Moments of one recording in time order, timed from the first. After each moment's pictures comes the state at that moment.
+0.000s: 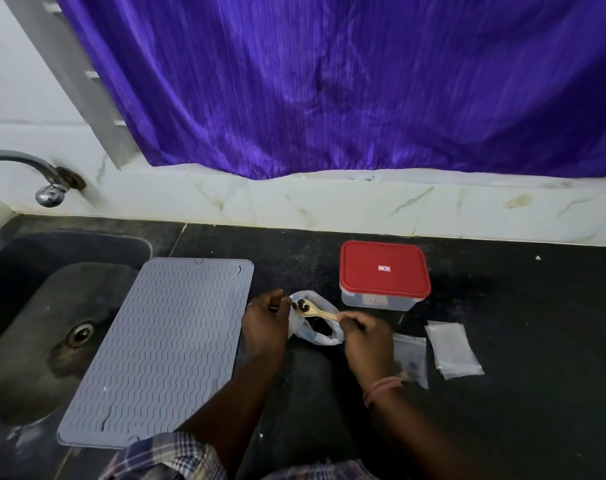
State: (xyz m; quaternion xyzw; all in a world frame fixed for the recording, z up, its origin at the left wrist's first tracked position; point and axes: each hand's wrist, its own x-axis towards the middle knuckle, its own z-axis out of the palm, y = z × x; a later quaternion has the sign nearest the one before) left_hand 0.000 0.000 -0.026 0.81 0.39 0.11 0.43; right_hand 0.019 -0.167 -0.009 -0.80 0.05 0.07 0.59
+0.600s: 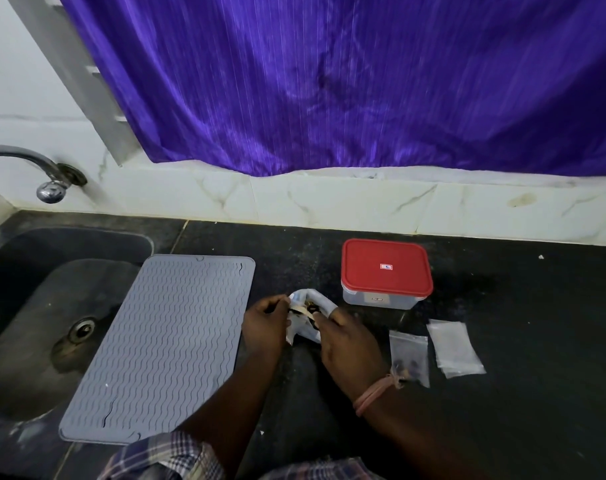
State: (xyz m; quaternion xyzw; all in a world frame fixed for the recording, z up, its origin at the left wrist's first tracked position) left_hand -0.008 -0.002 -0.025 0.68 0.40 0.13 0.60; right_hand 0.011 -0.158 -0.018 -0.92 -0.32 -0.05 0.21
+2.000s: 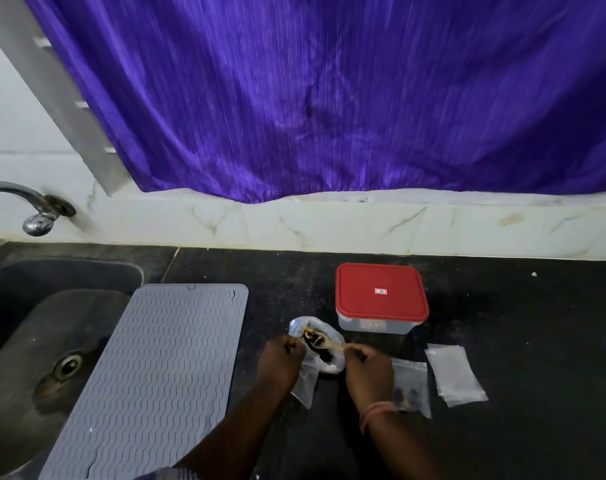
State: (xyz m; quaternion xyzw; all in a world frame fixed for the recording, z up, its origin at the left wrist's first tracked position) left_hand 0.011 -0.005 -0.061 0.83 0.30 -0.06 0.46; right_hand 0.036 -0.167 -0.044 -0.83 0.15 0.11 0.53
